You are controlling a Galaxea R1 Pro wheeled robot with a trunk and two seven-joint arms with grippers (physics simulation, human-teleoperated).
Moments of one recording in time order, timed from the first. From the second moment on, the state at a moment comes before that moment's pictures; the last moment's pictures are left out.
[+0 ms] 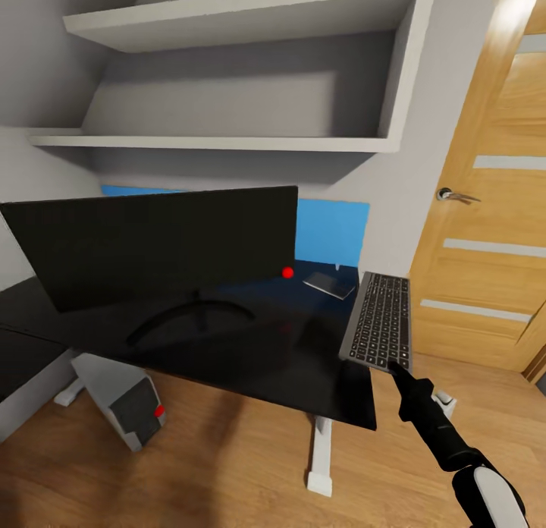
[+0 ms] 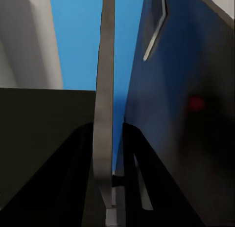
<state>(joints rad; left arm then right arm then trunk) 0.13 0.06 -0.06 -1.01 0.41 0.09 0.35 -0.09 0.01 -0.27 -1.55 -1.48 0.39 0.02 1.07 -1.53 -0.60</state>
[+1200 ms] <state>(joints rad) 0.13 0.05 -0.06 -0.99 0.41 0.08 0.36 -0.09 0.05 -0.22 -1.53 -1.47 0.39 0.10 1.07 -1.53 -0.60</state>
